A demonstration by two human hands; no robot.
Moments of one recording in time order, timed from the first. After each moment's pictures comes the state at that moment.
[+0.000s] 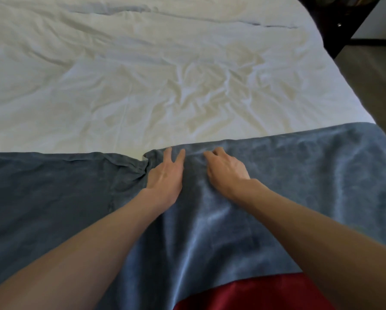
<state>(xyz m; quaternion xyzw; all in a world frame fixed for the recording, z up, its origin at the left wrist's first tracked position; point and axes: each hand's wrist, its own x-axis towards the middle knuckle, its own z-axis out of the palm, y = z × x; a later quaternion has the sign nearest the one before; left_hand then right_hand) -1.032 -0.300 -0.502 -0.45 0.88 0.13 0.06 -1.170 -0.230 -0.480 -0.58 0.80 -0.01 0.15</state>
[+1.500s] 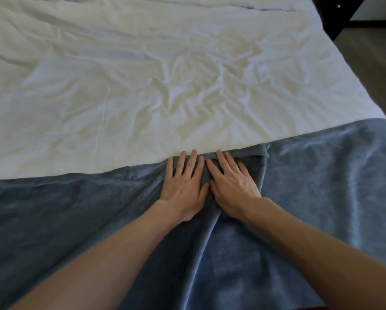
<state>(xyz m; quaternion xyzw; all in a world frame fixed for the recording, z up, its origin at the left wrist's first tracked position) -1.083 -0.316 -0.554 -0.32 0.94 0.10 0.06 -1.209 -0.234 -0.534 -0.60 0.79 0.03 0.12</state>
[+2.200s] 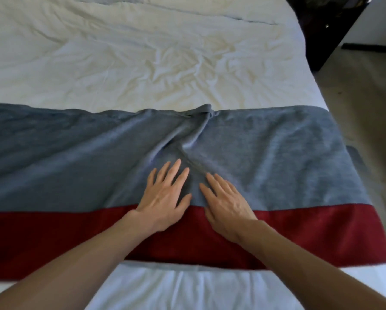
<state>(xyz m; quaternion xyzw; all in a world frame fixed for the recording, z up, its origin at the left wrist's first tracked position) -1.054 -0.072 -0.491 -0.37 0.92 0.12 0.02 -1.213 0.026 -0.481 -0.70 0.70 0.00 0.13</state>
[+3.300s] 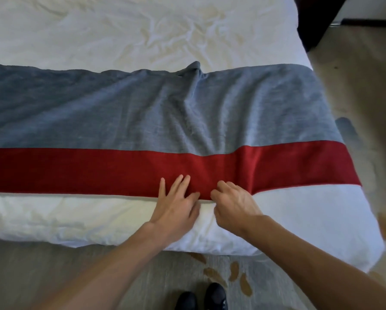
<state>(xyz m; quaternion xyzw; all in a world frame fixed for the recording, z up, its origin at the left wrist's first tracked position) -1.026 0.119 -0.521 -0.37 0.92 0.13 0.07 -1.185 0.185 -0.492 -0.69 0.71 0.00 0.13</state>
